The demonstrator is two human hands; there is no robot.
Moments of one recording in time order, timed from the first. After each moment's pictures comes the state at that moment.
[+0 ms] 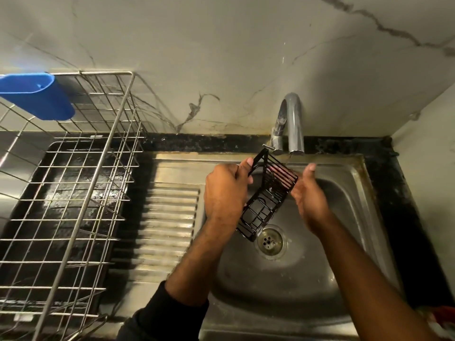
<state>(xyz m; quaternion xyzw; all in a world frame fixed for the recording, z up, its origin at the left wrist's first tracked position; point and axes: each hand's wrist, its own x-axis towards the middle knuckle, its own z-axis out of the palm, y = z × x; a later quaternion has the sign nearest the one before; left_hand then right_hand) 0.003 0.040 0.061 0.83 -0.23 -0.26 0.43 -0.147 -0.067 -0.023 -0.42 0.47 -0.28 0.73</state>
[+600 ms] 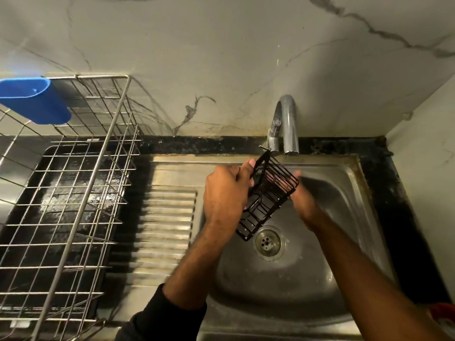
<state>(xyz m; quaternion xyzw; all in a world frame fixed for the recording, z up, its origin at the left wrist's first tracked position) -0.003 0.040 0.066 0.82 -0.24 -0.27 0.44 -0.141 -0.074 -0.034 -0.52 0.48 -0.14 0.70</state>
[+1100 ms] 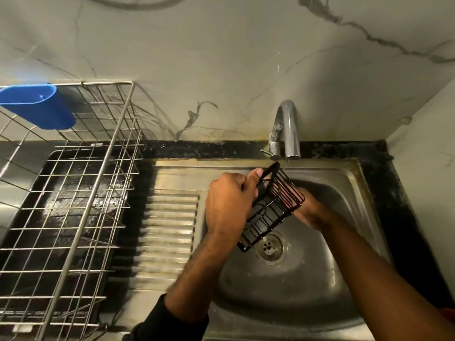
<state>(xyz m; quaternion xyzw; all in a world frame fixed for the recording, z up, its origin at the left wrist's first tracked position) -0.007 0.050 0.066 0.82 -0.30 -0.25 0.43 -0.132 -0.075 -0.013 -0.59 0.41 -0.08 0.69</state>
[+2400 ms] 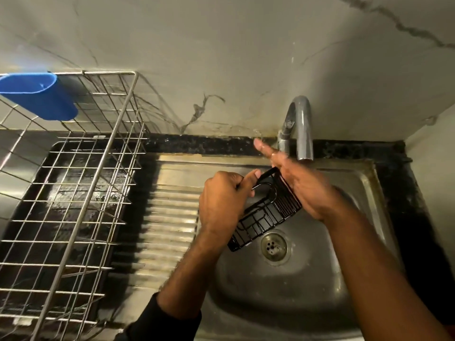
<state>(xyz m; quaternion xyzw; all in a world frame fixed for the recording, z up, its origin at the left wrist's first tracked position) 0.014 0.045 0.050 0.85 -0.28 -0.23 0.39 -0.099 -0.087 0.032 -0.65 0.24 -0.10 0.71</state>
